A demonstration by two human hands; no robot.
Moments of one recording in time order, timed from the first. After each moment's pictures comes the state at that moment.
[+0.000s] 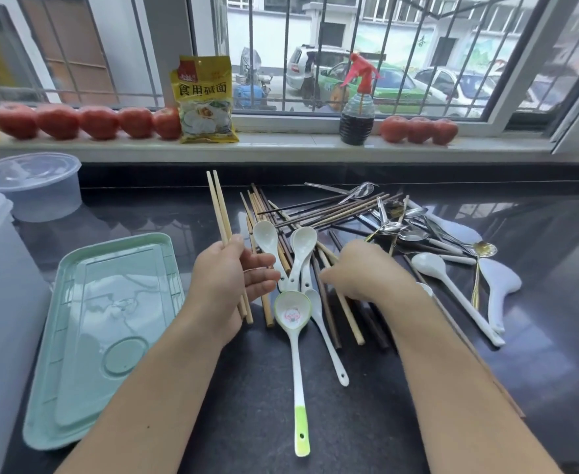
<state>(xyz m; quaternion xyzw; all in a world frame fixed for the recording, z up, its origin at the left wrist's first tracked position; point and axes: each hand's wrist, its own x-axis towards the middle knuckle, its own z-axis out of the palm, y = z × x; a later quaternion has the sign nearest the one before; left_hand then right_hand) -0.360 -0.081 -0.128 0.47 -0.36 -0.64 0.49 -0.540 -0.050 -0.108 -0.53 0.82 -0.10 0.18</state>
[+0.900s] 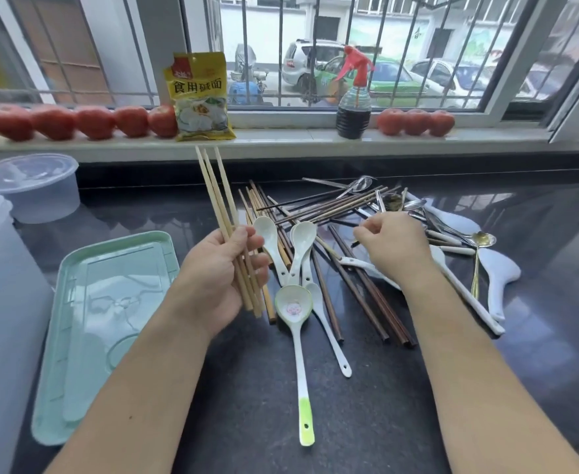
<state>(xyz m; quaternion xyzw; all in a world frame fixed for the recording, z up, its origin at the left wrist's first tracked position) -0.346 -0.085 -0.126 0.36 -0.35 -0.73 0.46 -0.592 -0.064 -0.130 -0.49 0.82 -0.30 0.03</state>
